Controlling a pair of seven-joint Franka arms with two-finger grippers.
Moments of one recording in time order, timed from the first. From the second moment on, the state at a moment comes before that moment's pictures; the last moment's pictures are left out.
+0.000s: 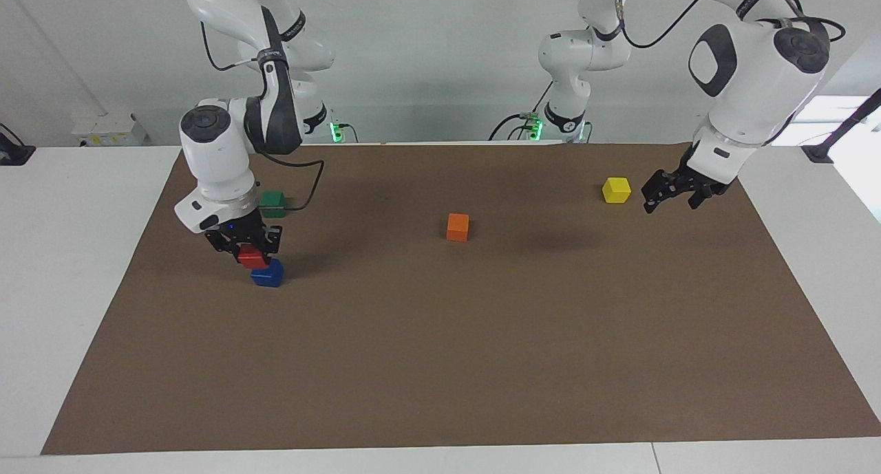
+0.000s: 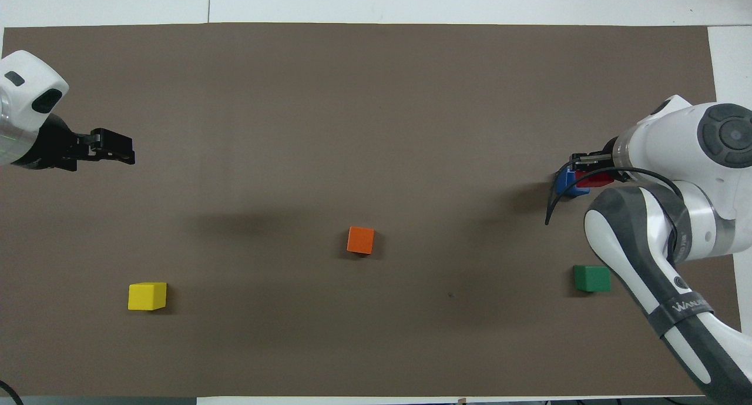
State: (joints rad) left arm 0.00 0.05 -0.03 -1.69 -0.02 1.72 -0.07; right arm -0.04 0.10 0.07 -2.09 -0.17 2.29 0.14
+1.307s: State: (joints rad) left arm 0.00 -0.01 -0.07 -1.66 0.00 1.61 -0.01; right arm -0.05 0.12 0.07 -2.20 -0.18 2.50 0.21
